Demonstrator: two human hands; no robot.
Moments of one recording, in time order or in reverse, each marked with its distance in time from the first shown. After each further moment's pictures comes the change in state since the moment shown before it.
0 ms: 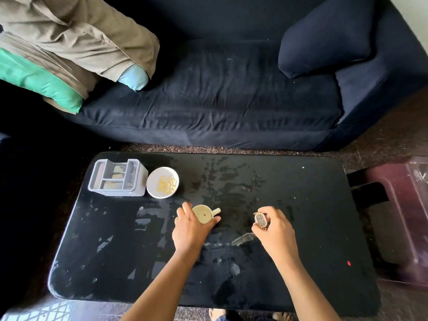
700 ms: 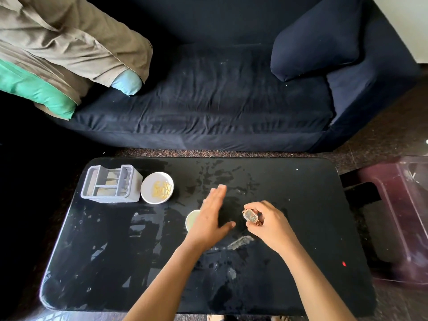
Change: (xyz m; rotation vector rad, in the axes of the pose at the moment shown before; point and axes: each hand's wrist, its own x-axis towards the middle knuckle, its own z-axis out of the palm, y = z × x) left_hand 0.007 0.035 -0.002 -0.149 -0.245 0.682; right_hand 0.024 -0.005 -0.022 0.079 -0.241 -0.183
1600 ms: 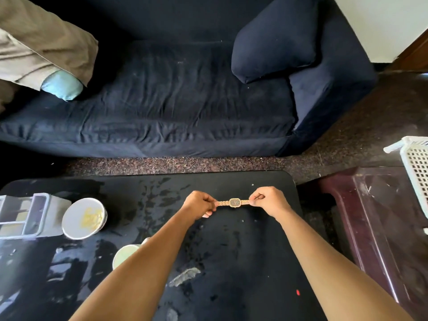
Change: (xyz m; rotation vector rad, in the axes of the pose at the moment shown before) left_hand 0.181 0.045 0.076 -0.426 -0.204 -0.574; right_hand 0.135 0.149 -0.111 0.036 -0.041 0.332
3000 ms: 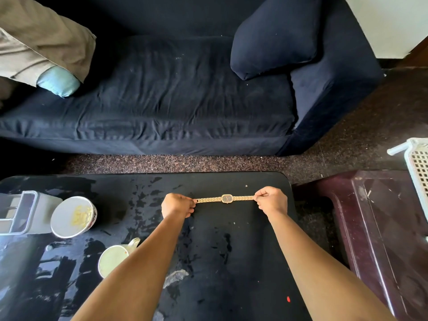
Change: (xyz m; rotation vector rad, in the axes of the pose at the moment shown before) left_hand 0.002 -0.006 -0.001 -0.248 0.458 -0.277; right_hand 0.029 0.028 0.006 0.214 0.285 0.235
